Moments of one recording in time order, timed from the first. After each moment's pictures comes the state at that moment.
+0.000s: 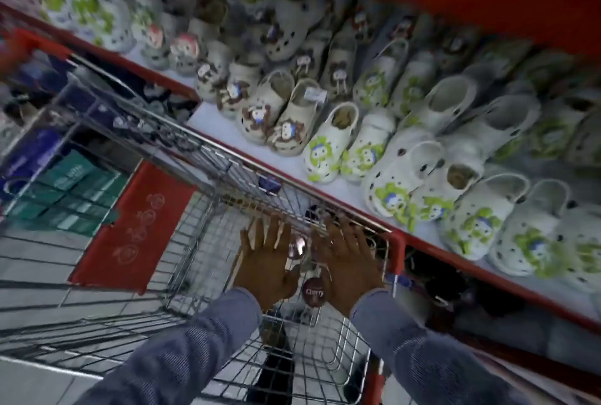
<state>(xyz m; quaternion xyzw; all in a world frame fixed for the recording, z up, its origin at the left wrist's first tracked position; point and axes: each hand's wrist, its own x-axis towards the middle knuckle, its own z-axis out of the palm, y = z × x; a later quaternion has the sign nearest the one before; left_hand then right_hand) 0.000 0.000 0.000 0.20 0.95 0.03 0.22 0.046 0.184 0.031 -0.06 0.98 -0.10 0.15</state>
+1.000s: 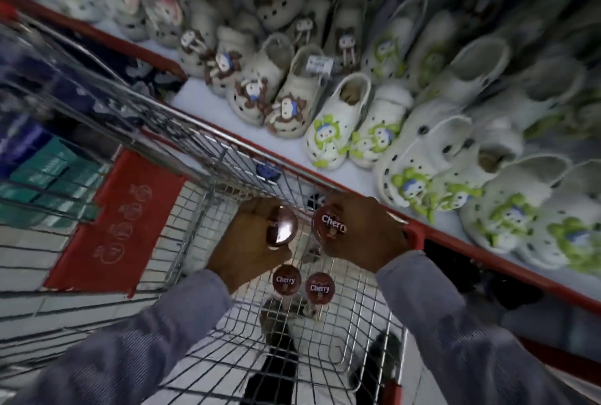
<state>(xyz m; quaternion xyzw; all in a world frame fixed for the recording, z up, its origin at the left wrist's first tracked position) -0.048 -0.021 0.027 0.21 0.92 0.30 0.17 -0.014 0.195 0.077 0.06 0.93 -0.30 0.20</state>
